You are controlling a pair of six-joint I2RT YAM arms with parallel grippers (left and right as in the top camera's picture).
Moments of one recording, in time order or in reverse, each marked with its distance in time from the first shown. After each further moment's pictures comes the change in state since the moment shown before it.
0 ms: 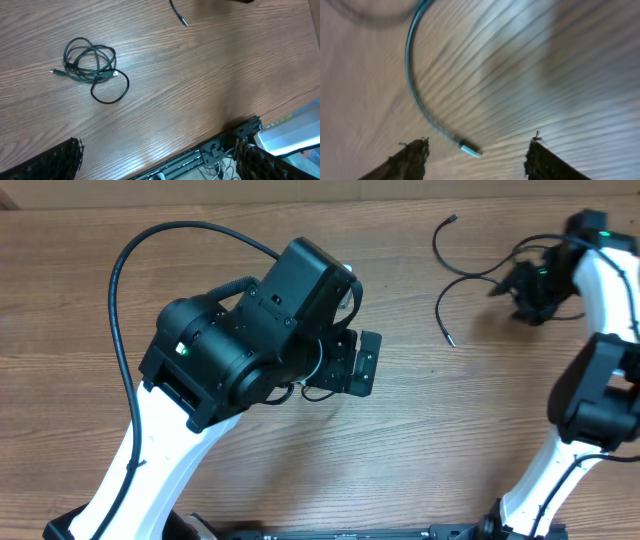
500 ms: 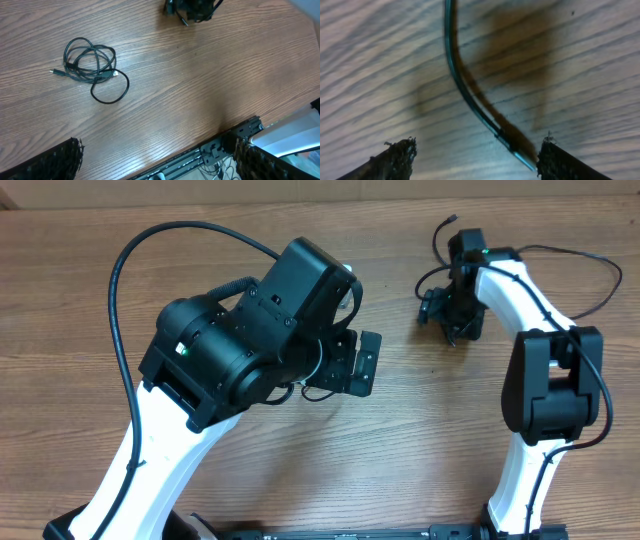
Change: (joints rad) left arm 0.000 0.000 0.000 0.000 0.000 0.000; right arm 0.336 0.000 -0.216 0.179 0.278 0.008
